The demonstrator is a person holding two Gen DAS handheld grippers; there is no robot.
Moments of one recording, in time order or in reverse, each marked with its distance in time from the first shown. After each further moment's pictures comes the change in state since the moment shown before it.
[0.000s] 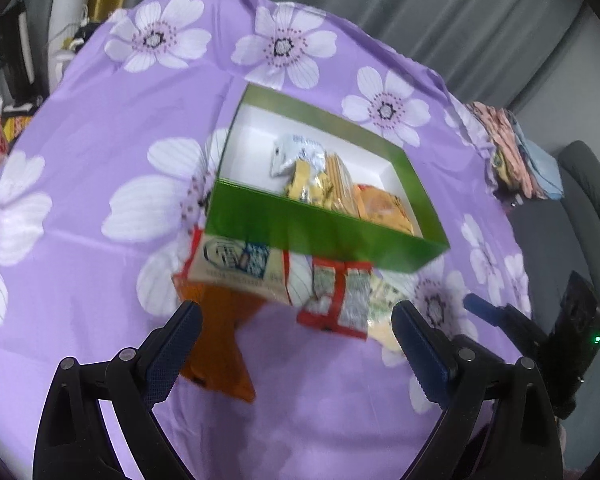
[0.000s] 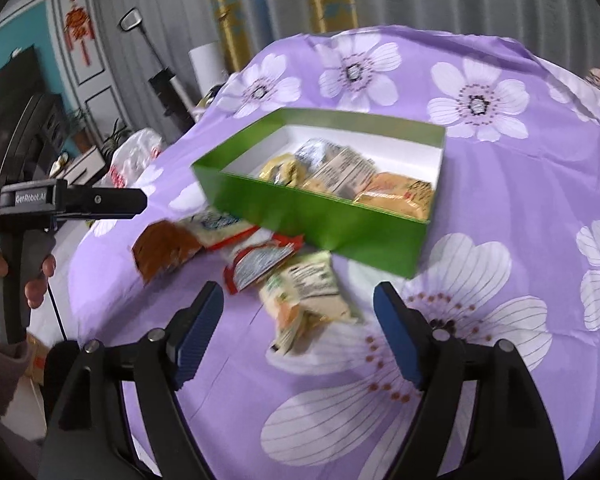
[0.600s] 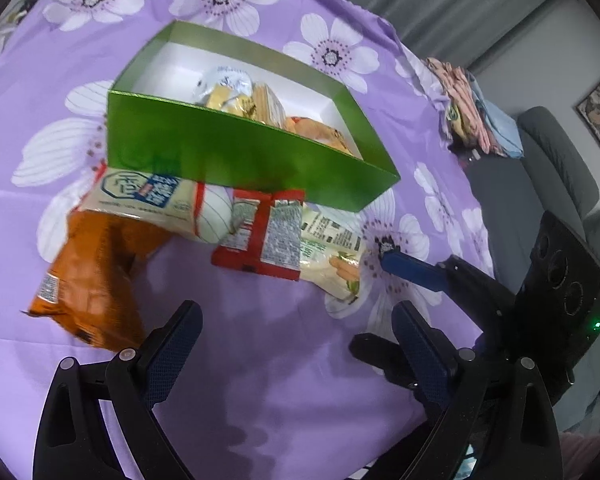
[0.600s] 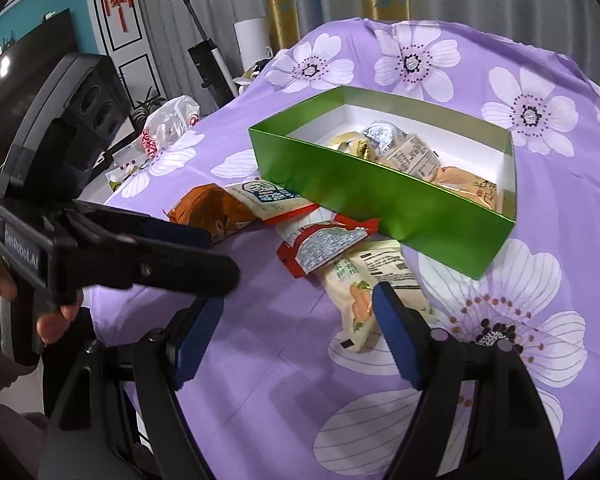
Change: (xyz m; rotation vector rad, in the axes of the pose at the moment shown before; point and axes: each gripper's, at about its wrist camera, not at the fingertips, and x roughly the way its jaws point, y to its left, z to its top) left arm 0.038 -0.034 -0.033 0.053 0.137 -0.177; right arm 0.022 0.040 -0.004 -0.093 0.043 0.077
